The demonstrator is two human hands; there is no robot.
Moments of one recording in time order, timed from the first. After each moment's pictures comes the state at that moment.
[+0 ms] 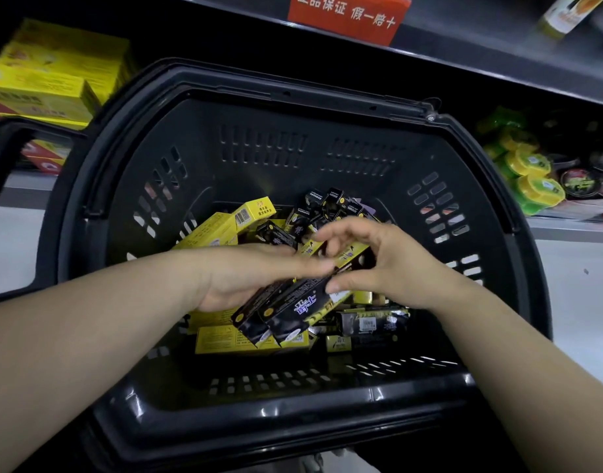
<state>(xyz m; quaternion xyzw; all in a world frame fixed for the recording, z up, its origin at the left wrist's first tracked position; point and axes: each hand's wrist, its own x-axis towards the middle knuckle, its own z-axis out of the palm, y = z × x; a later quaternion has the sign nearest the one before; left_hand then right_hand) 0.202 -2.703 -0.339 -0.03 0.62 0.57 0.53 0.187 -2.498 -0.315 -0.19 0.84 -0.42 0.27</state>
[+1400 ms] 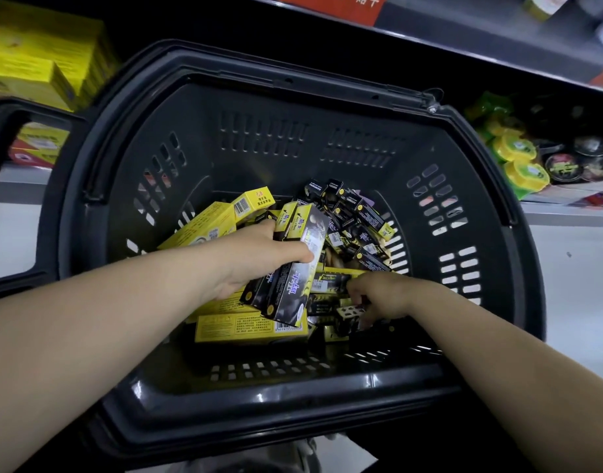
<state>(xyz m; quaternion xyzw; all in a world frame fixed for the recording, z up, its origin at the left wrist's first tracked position) 0.194 -2.678 -0.365 -0.11 0.70 0.56 0.43 0.186 -2.436 -0.412 -0.14 0.86 0.03 0.48</state>
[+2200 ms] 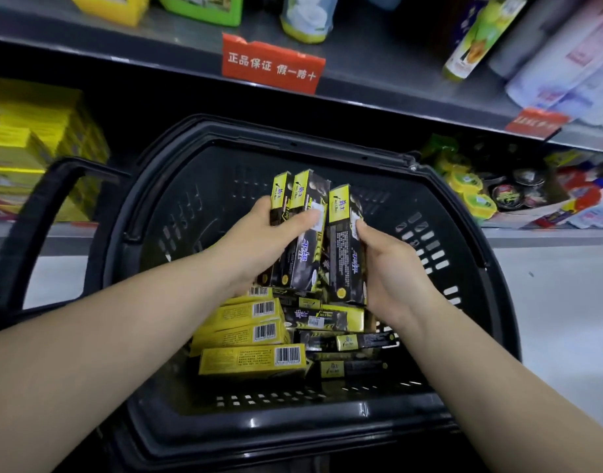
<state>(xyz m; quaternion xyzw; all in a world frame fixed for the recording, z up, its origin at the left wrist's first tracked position) 0.163 -2.636 -0.325 -0.08 0.68 0.69 0.25 0.193 -2.474 -0.290 0.19 0.56 -0.77 0.22</state>
